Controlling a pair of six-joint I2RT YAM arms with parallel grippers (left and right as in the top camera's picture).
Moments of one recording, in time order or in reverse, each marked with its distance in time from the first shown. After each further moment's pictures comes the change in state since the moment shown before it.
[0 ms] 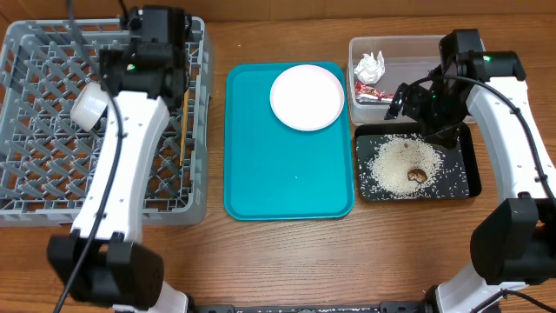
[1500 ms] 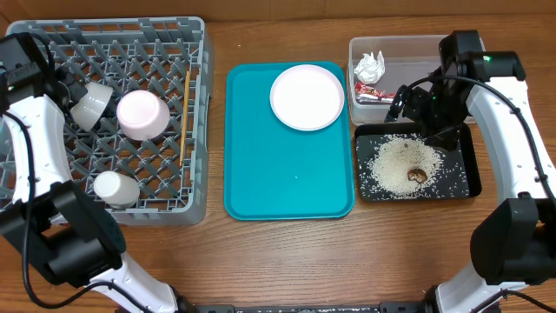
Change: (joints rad) left arm 0.554 0.226 0.000 0.266 0.636 -0.207; right arm 0.000 0.000 0.000 -0.020 0.000 0.000
